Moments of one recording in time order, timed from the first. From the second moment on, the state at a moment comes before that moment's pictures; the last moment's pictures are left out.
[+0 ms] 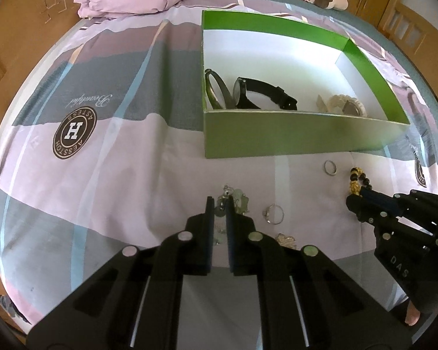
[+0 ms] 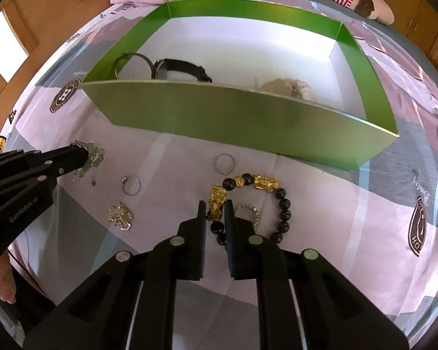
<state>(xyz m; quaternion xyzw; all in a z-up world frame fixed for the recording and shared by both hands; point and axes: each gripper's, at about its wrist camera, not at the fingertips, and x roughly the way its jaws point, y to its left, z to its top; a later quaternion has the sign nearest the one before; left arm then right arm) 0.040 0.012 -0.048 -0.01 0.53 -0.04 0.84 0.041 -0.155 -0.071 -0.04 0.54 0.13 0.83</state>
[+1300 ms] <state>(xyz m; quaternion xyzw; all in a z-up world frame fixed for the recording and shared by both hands) 0.036 0.021 -0.015 -0.08 0.50 -0.10 0.86 0.040 -0.168 -0.043 0.00 0.53 0.14 0.84</state>
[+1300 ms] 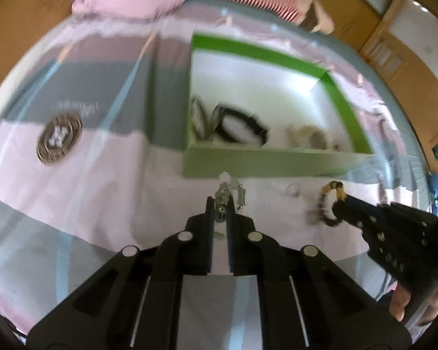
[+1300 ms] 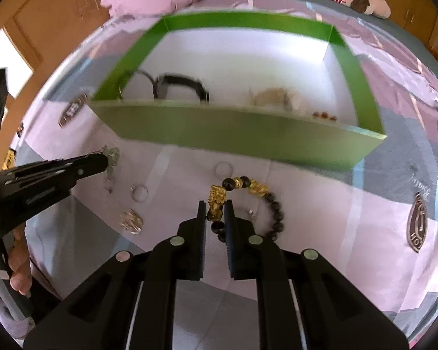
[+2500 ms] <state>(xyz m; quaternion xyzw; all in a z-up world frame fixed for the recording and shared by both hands) 0.041 0.000 -0.027 -0.01 0.52 -0.08 0.85 0.053 -0.179 -0.003 0.02 0.47 0.17 0.87</state>
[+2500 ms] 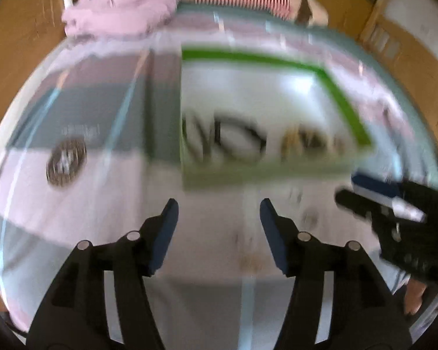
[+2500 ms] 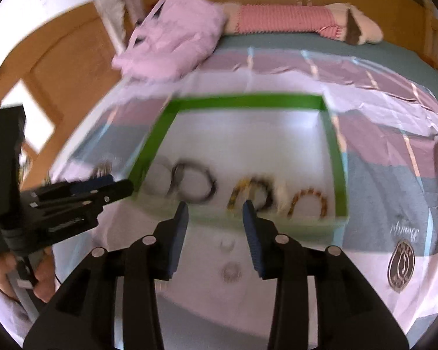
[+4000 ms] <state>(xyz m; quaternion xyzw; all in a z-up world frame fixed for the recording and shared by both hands) 0.017 -0.009 -0.079 0.01 0.59 -0.09 0.80 0.048 -0.147 -0.093 -0.08 0.55 0.12 0.82</state>
